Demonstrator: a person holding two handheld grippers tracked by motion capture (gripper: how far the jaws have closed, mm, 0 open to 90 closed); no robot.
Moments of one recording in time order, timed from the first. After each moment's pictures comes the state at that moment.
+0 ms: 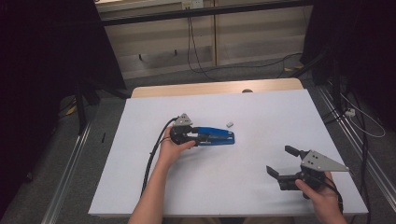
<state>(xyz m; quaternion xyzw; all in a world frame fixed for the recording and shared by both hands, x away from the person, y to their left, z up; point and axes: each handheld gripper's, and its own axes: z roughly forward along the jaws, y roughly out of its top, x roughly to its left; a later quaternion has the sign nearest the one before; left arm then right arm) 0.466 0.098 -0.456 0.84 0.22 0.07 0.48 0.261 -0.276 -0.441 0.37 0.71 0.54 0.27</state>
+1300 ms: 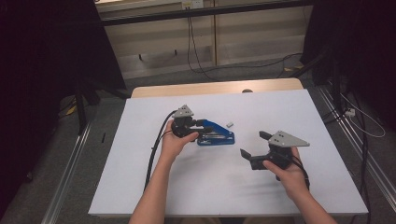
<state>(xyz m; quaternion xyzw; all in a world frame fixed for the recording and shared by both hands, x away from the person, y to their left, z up) 0.464 0.085 -0.422 0.82 0.24 0.05 0.52 0.325 -0.215 -0.432 0.38 0.71 0.53 0.24</state>
